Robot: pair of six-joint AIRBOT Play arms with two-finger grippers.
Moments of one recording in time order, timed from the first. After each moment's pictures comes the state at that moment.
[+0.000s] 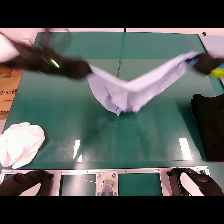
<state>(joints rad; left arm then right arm) -0.35 -1.08 1.60 1.01 -1.23 -1.51 -0.18 -0.80 1.29 -0.89 1.09 1.39</state>
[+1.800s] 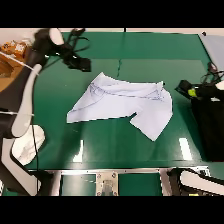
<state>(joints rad) -0.20 -1.85 2.05 1.29 -1.36 -1.40 -0.38 -1.29 1.00 -1.06 0.85 1.46</state>
